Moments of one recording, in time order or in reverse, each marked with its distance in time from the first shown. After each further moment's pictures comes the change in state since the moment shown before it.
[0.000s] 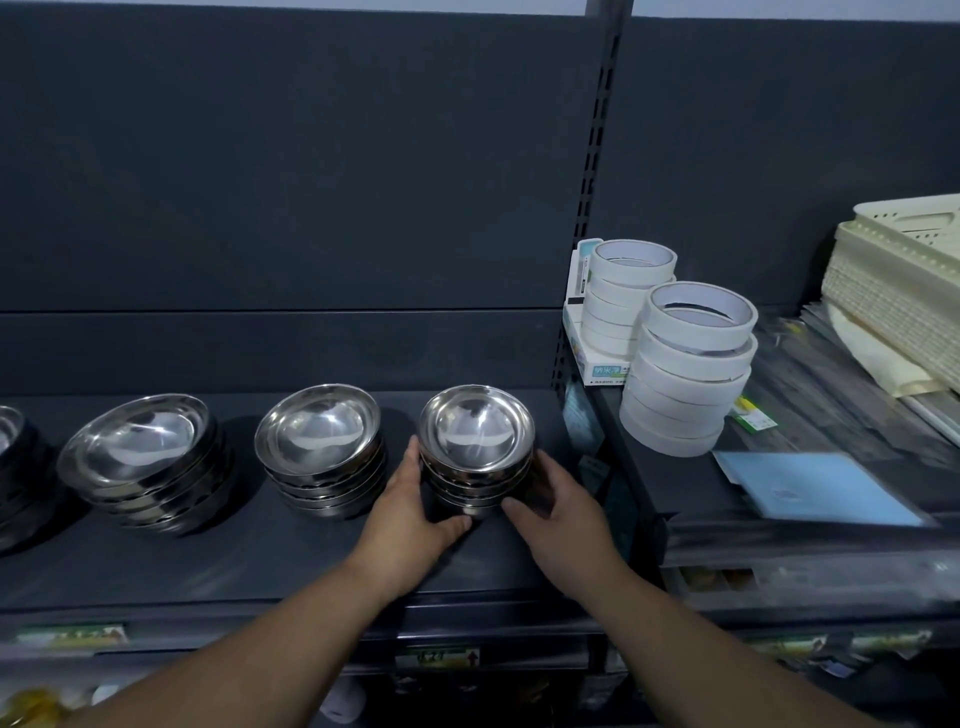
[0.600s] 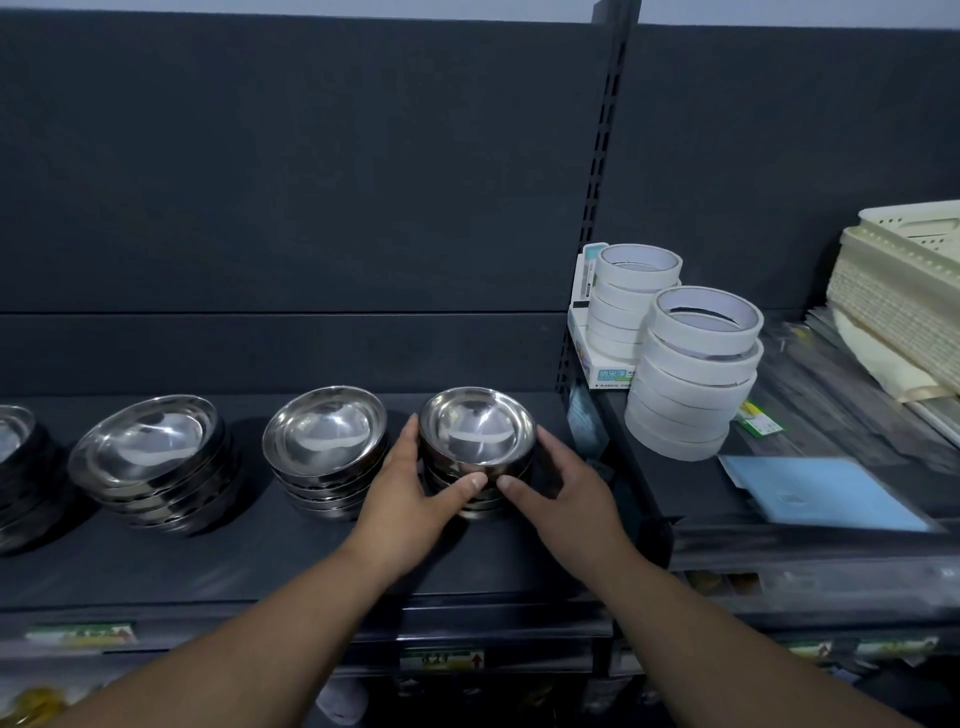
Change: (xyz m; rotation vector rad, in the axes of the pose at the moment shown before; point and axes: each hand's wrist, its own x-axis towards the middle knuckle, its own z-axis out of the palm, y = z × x) left_hand -0.001 0.022 -0.013 -0.124 0.096 0.052; right_hand 0.001 -0.025 -0.010 -0.048 0.034 -0.105
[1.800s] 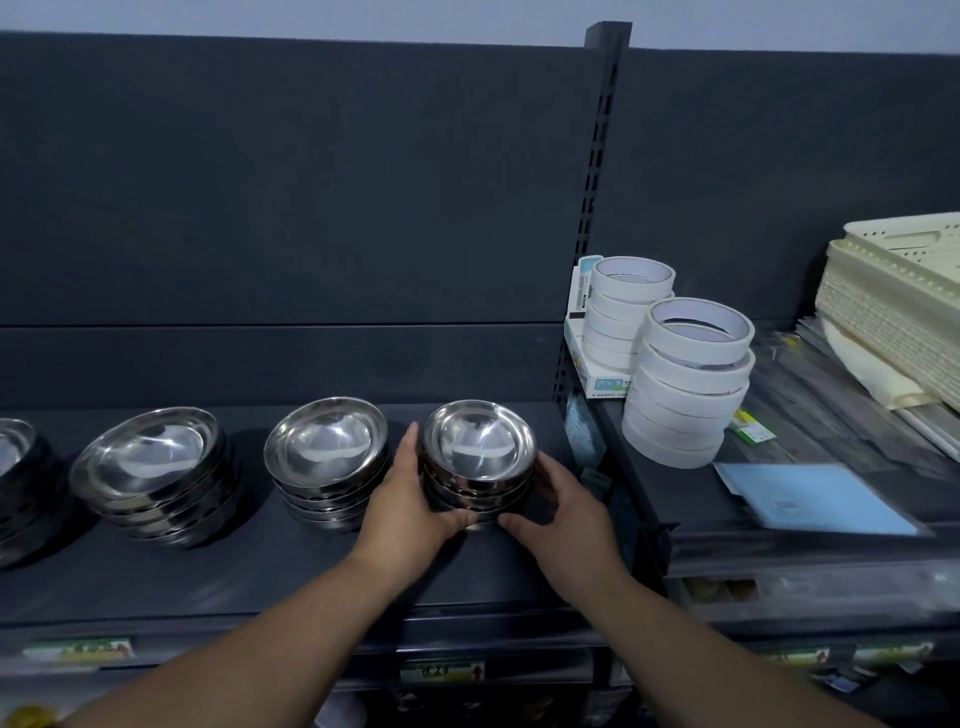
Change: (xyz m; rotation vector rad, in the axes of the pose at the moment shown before) left_hand -0.005 0.011 -0.001 0.126 0.008 -0.036; right_hand -0.009 0.008 0.010 -0.035 0.042 0.045
